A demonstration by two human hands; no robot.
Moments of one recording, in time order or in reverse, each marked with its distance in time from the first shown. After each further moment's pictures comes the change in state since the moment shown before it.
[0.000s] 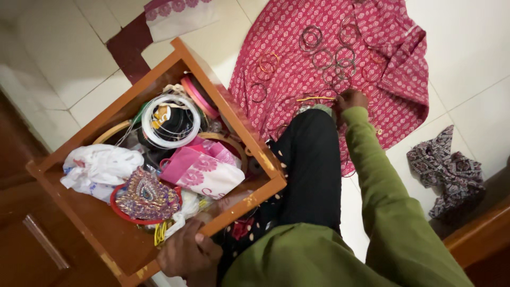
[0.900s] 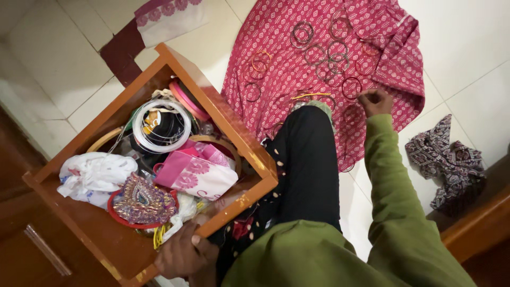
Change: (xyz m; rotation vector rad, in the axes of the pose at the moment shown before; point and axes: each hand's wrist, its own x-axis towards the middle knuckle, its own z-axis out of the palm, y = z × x) left_hand -0.002 -0.003 0.008 0.074 0.143 0.095; right_hand -0.036 0.054 -0.052 0.778 0.158 -0.009
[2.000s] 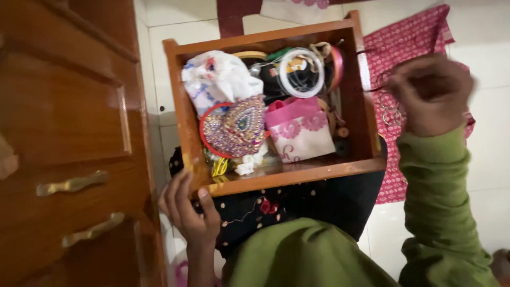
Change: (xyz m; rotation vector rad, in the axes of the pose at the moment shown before) left_hand -0.062 -0.116 -0.073 -0.227 0.060 -0.541; right_hand -0.169 -0.425 0.214 -0.020 -0.698 -0.673
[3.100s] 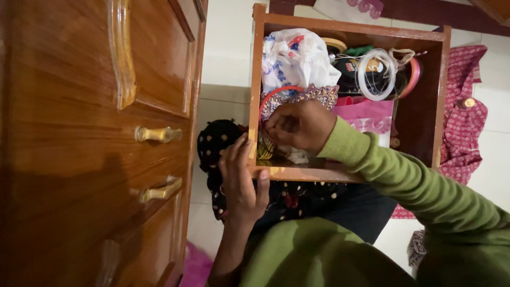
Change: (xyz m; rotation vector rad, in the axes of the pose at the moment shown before) left_hand 0.000 -0.039 0.004 -0.399 -0.097 -0.053; right_hand 0.007 -0.046 0.271 -0.110 -0.966 0.106
